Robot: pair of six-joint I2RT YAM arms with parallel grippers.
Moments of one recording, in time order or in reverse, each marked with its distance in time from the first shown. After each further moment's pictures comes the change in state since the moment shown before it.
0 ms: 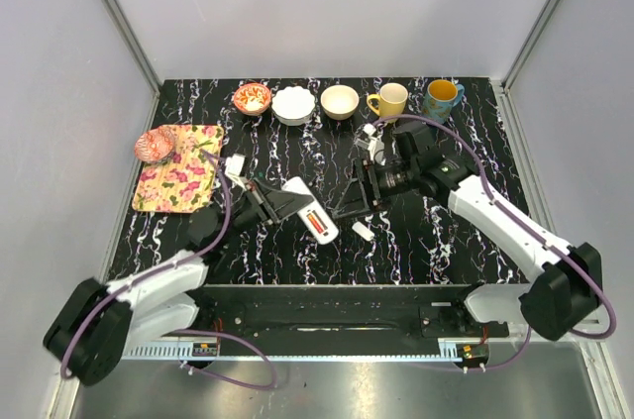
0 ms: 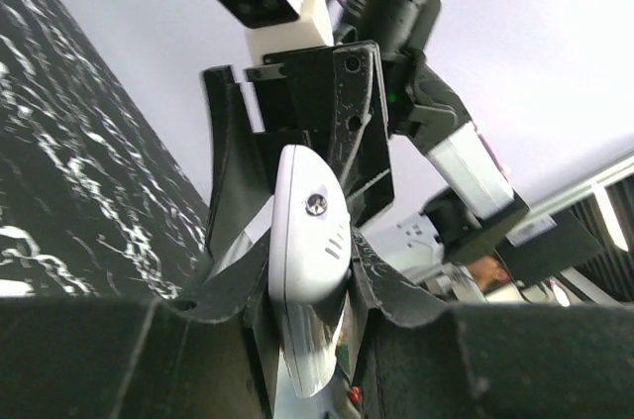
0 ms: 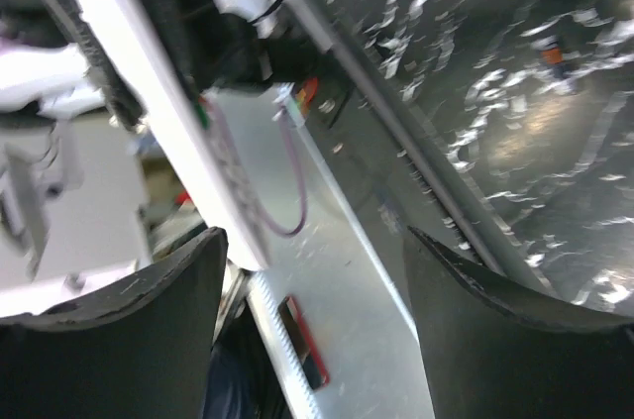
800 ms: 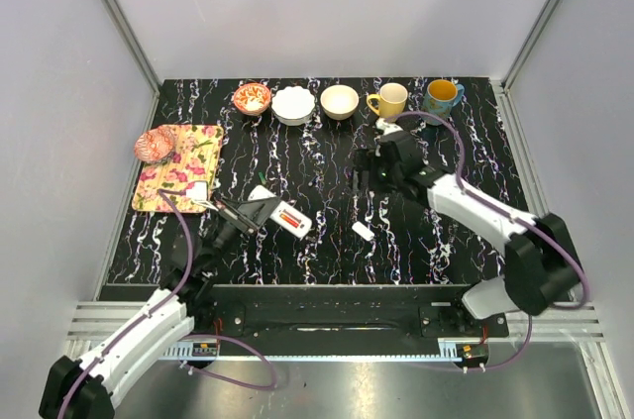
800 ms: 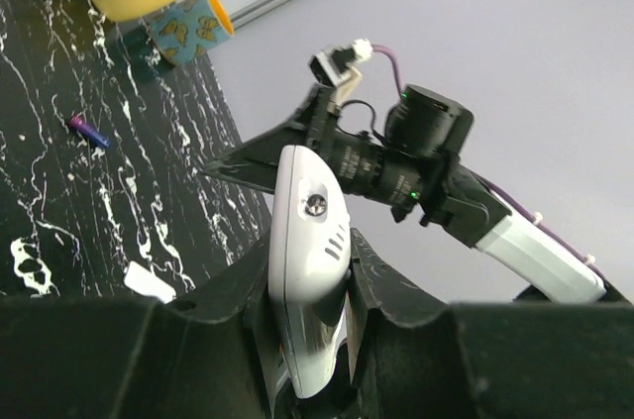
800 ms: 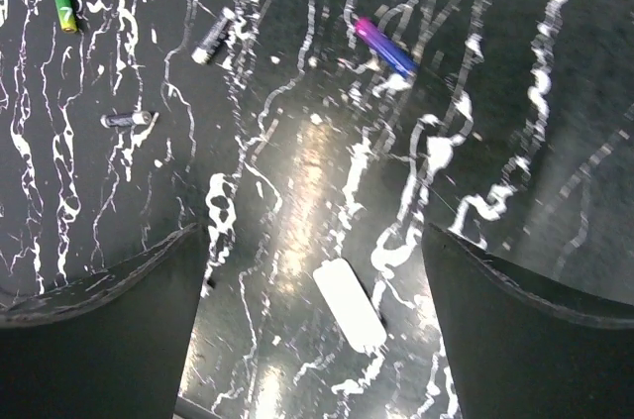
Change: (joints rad) left arm 0.072 -0.530 -0.203 -0.496 -0.360 0.094; right arm -0.017 0.083 -0.166 0.260 0.904 -0.065
